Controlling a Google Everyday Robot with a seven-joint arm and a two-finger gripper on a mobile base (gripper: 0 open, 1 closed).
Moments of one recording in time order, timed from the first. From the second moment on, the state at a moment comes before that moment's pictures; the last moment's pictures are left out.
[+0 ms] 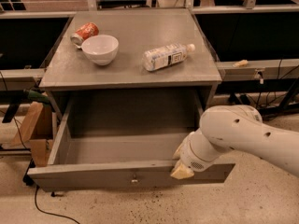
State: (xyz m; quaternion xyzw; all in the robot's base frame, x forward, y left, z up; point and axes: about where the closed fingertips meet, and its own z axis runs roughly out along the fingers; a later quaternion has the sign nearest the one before) arm 0.438 -0.093 0.652 -0.61 0.77 0.09 0.16
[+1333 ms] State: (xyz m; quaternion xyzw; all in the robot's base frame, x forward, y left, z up) arm 0.394 -0.110 0.651 -0.61 0.78 0.08 0.12
